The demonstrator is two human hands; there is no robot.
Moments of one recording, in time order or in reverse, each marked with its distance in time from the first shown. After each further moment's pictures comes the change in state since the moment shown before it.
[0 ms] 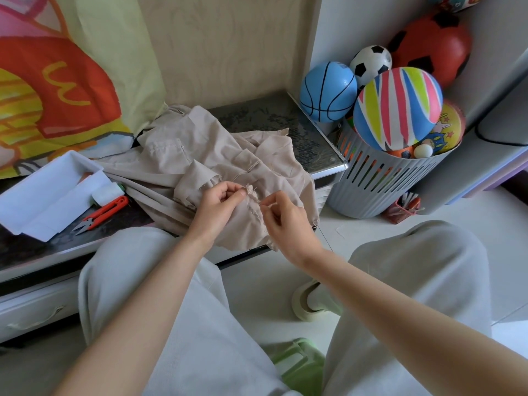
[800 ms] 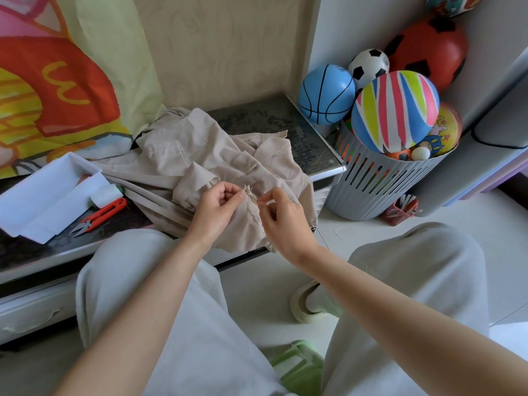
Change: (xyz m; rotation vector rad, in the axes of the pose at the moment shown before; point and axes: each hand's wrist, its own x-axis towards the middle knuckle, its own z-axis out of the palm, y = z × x) left_hand -0.002 0.002 0.000 0.063 0.027 0.047; right_hand 0.007 -0.006 0.001 -0.004 0.043 0.025
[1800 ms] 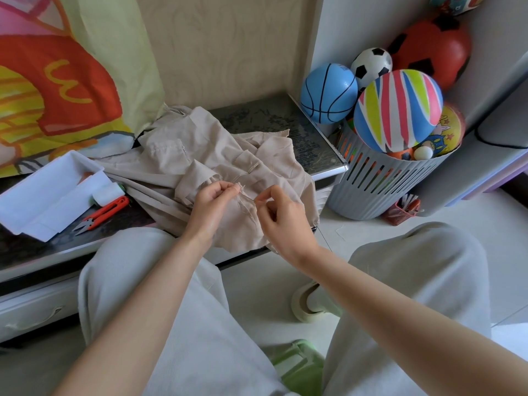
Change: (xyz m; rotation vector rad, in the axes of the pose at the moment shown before) left_hand 0.003 0.001 -0.003 -0.184 0.080 -0.130; right_hand -0.005 -0.014 -0.003 0.029 0.019 -0.062
